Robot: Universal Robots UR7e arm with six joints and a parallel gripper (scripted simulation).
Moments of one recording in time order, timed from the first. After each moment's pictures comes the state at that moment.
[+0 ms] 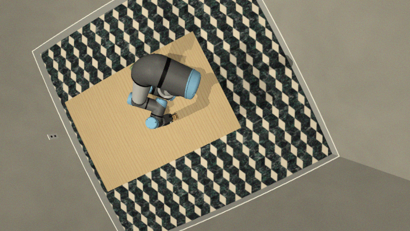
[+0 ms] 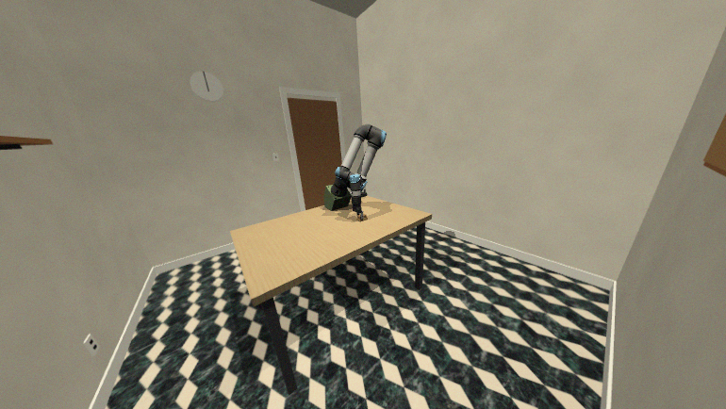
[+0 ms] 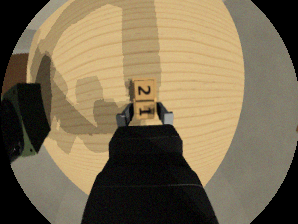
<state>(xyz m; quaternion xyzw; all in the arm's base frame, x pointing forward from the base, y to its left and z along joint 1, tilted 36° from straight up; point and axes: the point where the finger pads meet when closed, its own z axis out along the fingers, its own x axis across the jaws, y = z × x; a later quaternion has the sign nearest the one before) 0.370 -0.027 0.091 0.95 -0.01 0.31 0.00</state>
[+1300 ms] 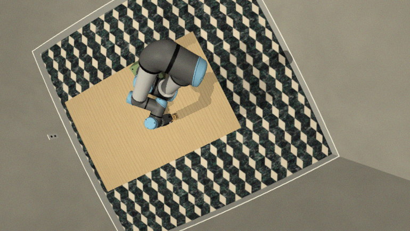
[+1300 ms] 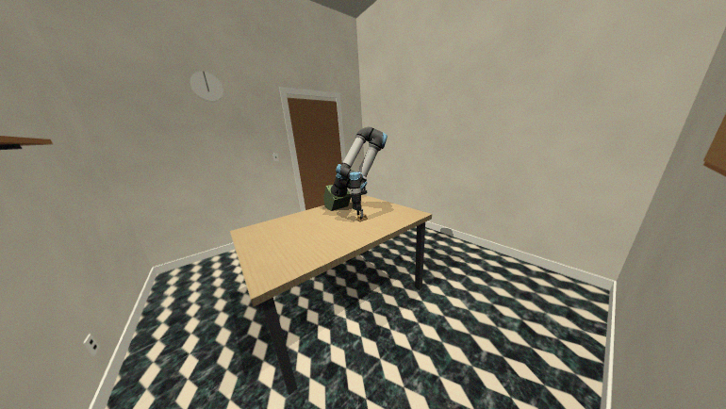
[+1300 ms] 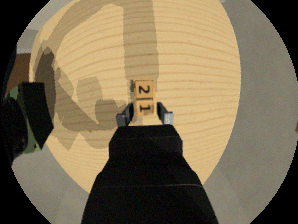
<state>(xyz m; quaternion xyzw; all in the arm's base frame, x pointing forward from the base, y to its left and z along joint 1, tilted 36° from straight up) 0.359 -0.026 0.106 0.95 -0.01 0.30 0.01</state>
